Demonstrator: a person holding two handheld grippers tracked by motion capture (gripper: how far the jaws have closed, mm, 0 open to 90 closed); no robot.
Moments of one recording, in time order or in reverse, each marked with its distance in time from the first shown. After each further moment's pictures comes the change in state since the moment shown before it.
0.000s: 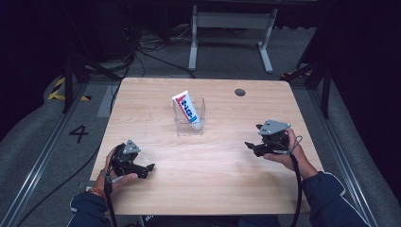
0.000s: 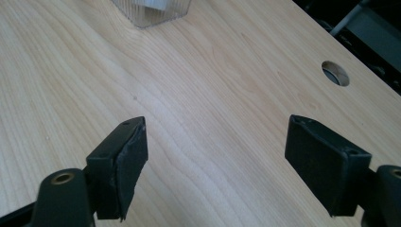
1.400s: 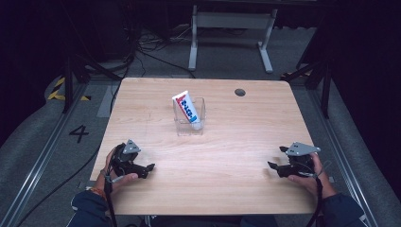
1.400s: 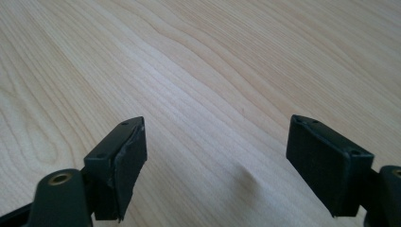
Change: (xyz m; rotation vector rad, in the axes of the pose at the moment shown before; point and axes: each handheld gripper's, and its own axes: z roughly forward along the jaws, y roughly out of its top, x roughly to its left) left arm 0.000 0.001 0.000 0.005 -0.005 0.001; right arm 0.000 -0.106 -0.034 0.024 -0.003 0.193
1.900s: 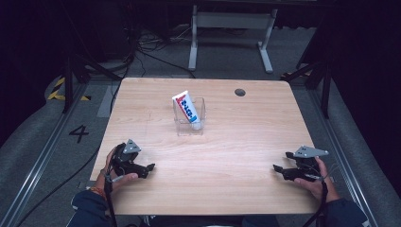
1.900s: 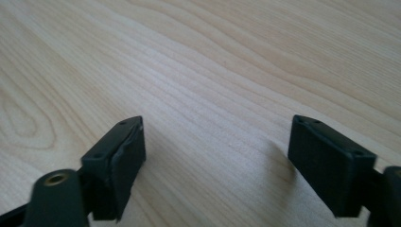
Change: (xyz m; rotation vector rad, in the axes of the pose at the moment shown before) left arm 0.001 0.001 0.000 0.000 -0.001 0.015; right arm -0.009 -0.027 -0.002 0.015 -0.001 0.154
